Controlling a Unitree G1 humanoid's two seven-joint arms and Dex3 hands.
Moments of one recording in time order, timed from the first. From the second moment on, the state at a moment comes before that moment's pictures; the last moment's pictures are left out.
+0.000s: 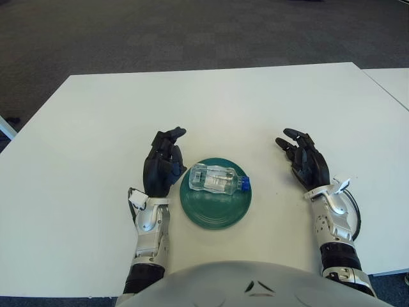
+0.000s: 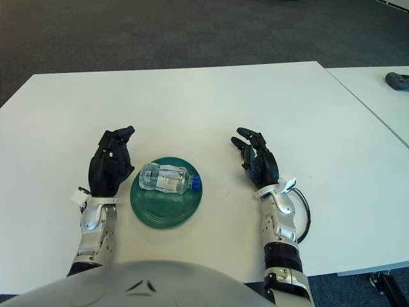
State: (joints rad) left arm 0.19 -0.11 -0.06 0.17 -0.25 -0.70 -0.22; right arm 0.00 -0.09 -0.23 0.33 0.35 -0.30 0.46
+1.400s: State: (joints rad) left arm 0.12 -0.12 -0.07 0.32 -0.11 -0.80 0.03; right arm 0.11 0.02 -0.08 0.26 0.29 -0.40 0.52
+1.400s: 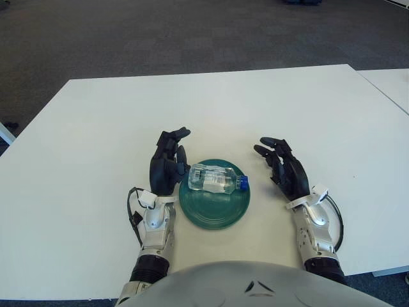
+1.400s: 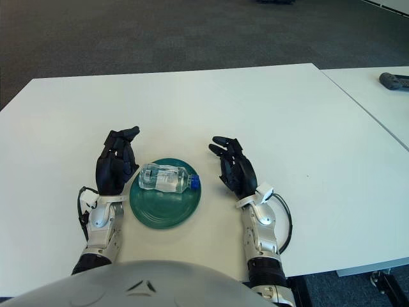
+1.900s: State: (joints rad) left arm 0.23 -0.12 -0.13 0.22 0.07 -0.54 0.33; right arm 0.10 0.01 -0.10 0.26 0.30 -0.40 0.51
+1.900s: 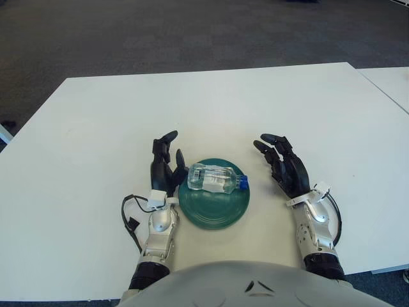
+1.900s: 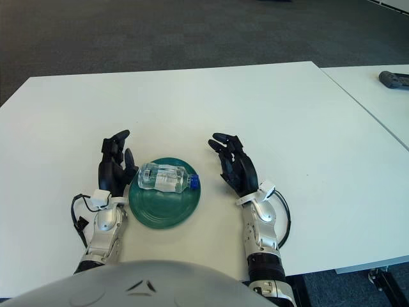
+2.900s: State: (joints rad) left arm 0.39 -0.11 -0.24 -0.01 0.09 -0.31 0.41; right arm 0.15 -0.11 -0.07 0.18 0.29 -0.31 0.52
